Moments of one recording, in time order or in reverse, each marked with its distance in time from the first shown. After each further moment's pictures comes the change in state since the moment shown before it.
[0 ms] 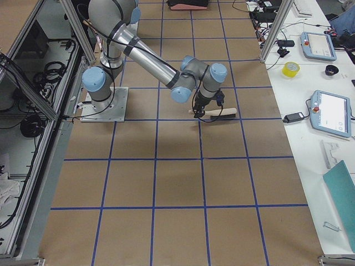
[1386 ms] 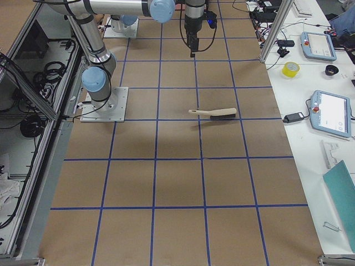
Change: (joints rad) left arm -0.123 0.077 -0.103 0.128 -0.165 0.092; right arm 0.340 -0.414 -0.212 0.410 0.056 0.218
